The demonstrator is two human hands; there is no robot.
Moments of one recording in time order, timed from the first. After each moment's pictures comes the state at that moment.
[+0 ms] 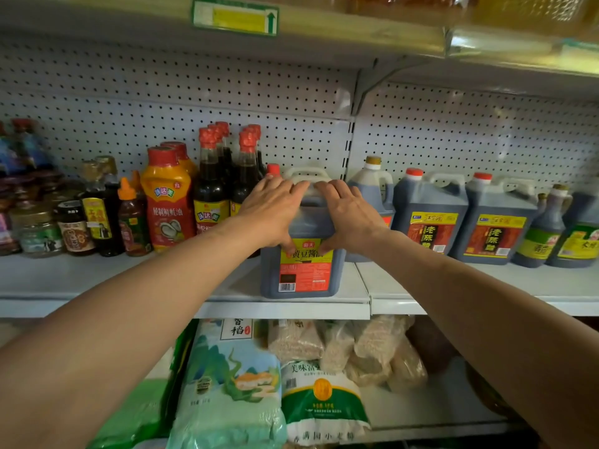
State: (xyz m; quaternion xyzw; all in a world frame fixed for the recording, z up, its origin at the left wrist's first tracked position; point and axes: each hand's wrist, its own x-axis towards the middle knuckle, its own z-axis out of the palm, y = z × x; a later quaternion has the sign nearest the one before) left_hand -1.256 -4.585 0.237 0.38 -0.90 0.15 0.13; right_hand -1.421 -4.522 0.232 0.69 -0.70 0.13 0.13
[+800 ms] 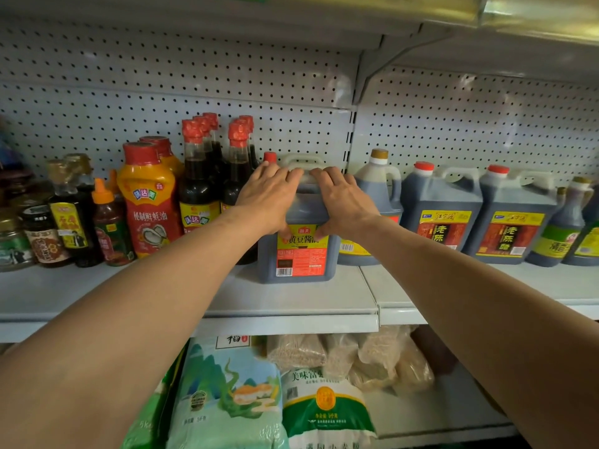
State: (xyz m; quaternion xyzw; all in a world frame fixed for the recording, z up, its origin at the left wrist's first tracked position) left_hand -1.281 -4.646 0.235 0.38 -0.90 0.15 0.15; right_hand -1.437 -4.584 0.231 0.68 -0.71 0.13 0.14
